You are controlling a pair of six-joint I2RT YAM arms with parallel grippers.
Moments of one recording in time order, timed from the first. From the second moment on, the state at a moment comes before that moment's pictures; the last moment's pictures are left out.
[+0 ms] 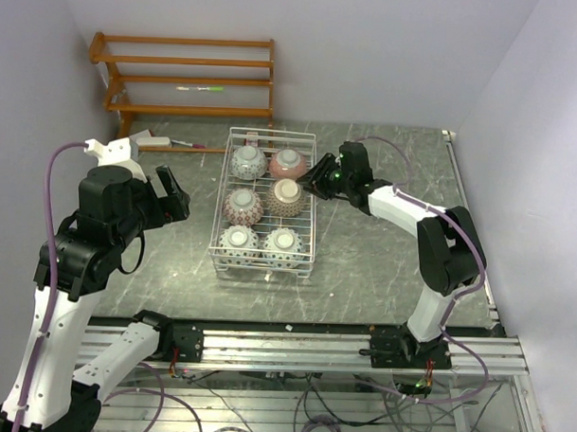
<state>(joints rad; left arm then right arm) -0.30 0.81 1.35 -1.02 -0.17 -0.45 0.44 1.82 1.17 0.08 -0.25 0.98</state>
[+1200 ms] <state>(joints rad) -0.30 0.91 1.37 -1.06 -0.25 -0.52 0.60 1.56 1.62 -0.78 0.16 0.44</state>
